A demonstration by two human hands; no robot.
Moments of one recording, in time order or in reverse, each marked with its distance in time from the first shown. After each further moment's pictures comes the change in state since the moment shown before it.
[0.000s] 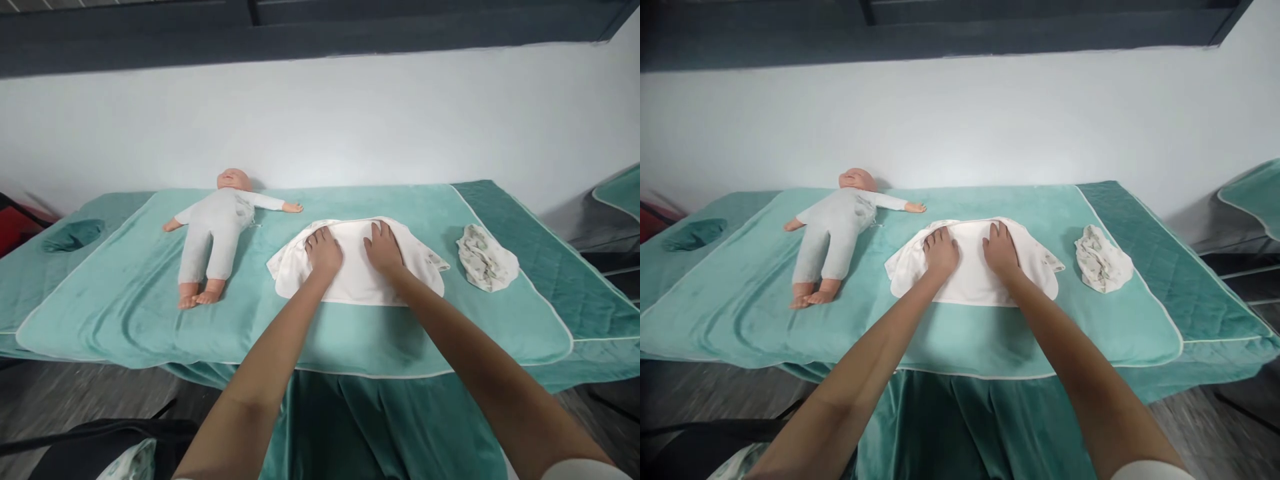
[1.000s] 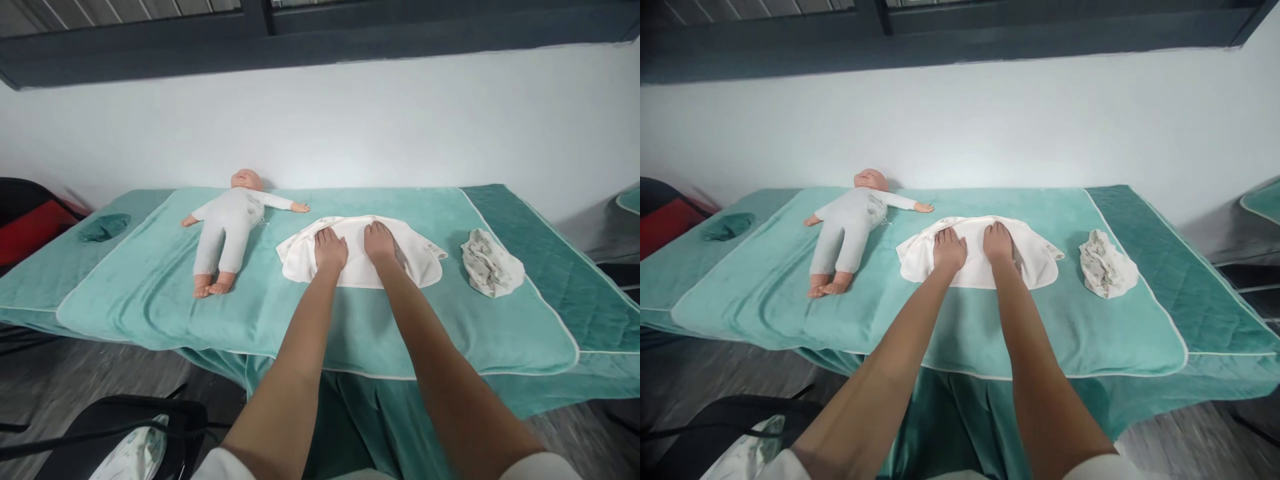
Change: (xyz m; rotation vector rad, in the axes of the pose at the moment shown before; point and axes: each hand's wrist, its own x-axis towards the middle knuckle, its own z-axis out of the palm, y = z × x) left_hand 0.013 0.002 0.021 0.058 -0.046 0.031; right_hand 0.036 -0.004 0.021 -0.104 -0.166 -0.071
